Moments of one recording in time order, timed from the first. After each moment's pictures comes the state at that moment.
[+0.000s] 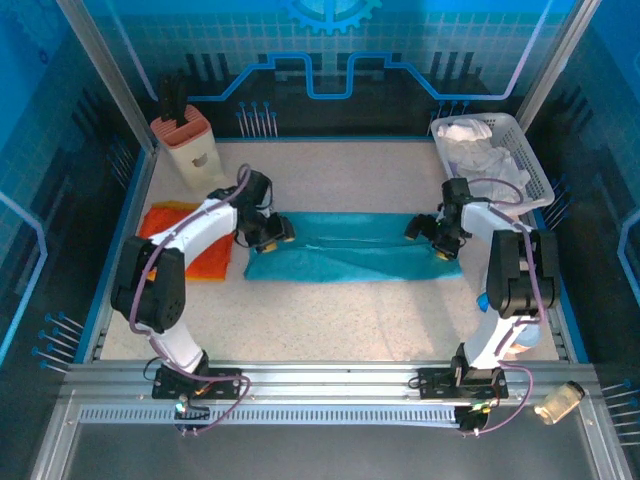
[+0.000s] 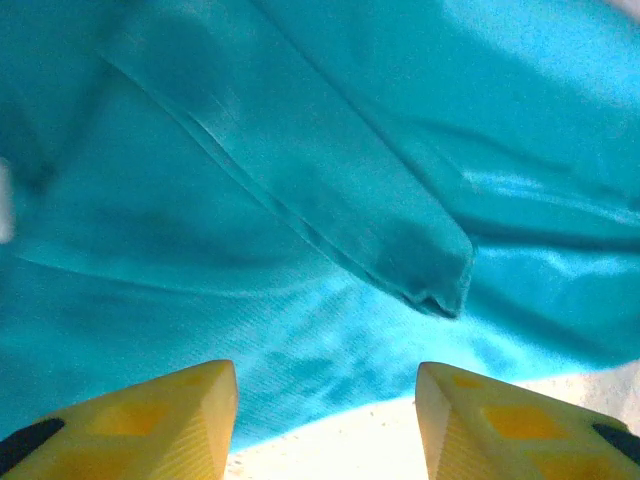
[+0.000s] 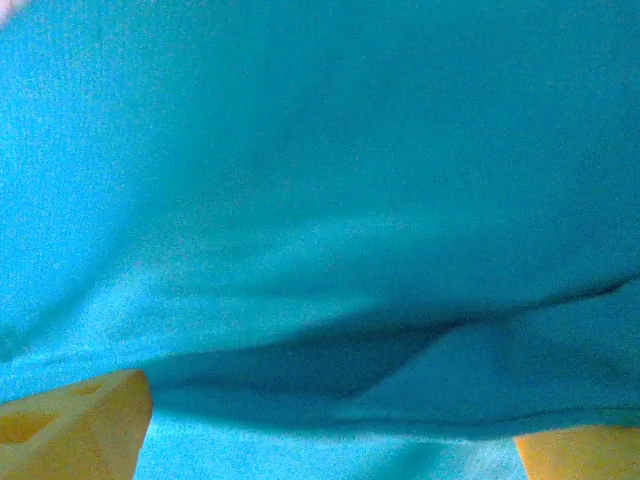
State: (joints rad) left arm -0.30 1.71 1.20 -0.72 0.34 -0.69; right arm -0.01 1.78 1.12 -0.66 -0.23 0.49
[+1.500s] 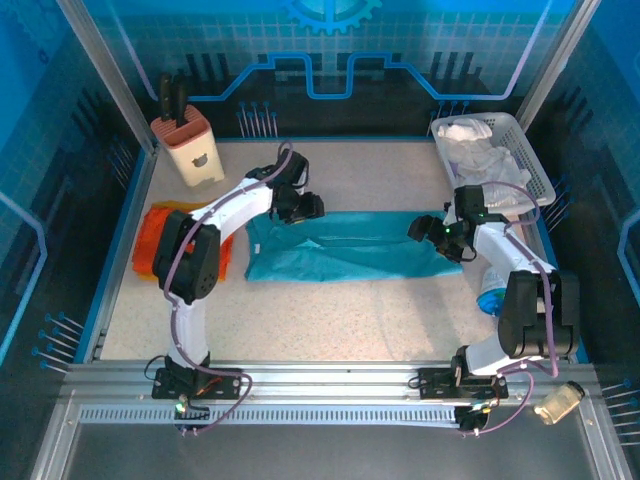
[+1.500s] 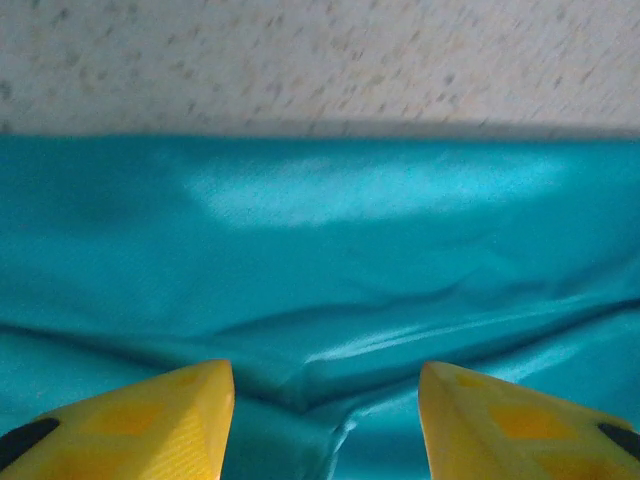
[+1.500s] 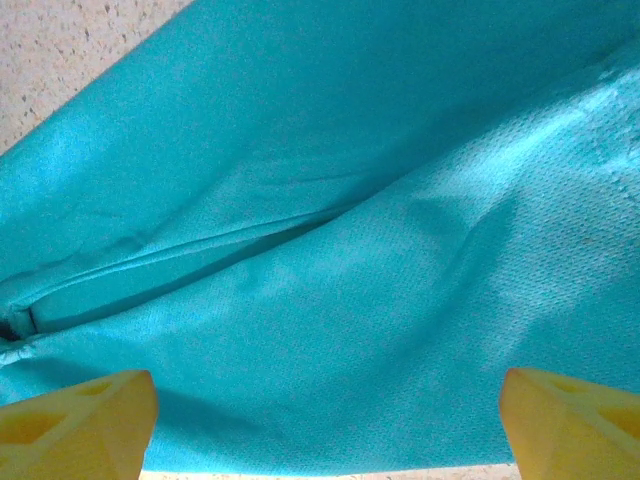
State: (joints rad) left arm -0.40 1.99 1.57 -0.71 0.22 -0.54; right arm -0.02 1.49 0.93 -0.59 -0.32 0.47
